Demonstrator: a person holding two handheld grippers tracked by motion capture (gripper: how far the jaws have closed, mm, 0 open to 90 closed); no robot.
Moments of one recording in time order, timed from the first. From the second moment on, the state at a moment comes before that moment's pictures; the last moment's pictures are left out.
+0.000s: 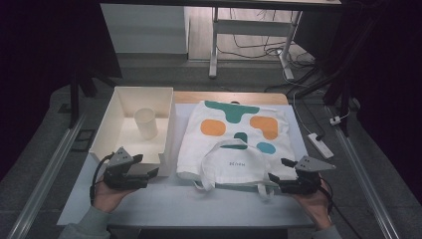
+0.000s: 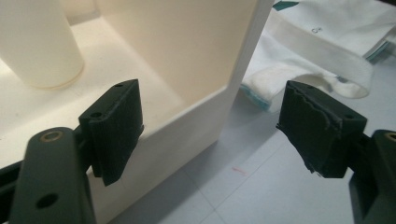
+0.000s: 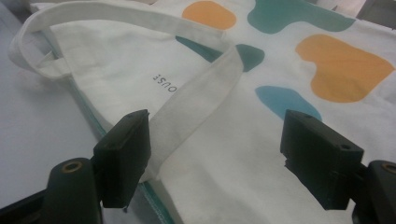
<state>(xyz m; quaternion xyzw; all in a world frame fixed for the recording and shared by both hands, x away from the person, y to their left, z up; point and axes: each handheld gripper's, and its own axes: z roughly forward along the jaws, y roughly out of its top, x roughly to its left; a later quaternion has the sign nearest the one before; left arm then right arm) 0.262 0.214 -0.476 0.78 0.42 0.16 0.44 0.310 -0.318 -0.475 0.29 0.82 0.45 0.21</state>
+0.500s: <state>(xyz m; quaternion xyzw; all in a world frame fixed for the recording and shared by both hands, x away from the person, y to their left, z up) 0.262 0.211 -0.478 0.78 0.42 0.17 0.43 0.310 -0.322 -0.480 0.30 0.81 0.45 0.21</state>
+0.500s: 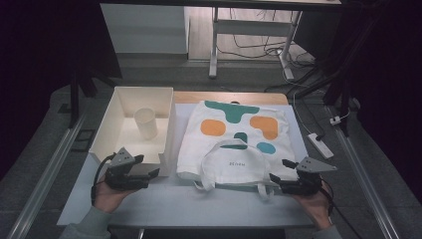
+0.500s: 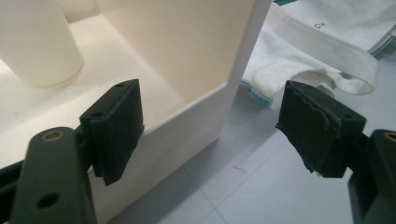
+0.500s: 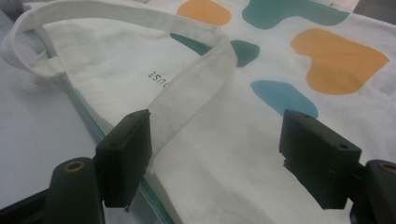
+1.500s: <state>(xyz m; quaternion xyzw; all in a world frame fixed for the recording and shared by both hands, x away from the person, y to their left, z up) 0.235 0.173 -0.455 0.81 0.35 0.15 0.45 0.308 -0.316 -0.478 0.30 0.81 0.46 0.22</state>
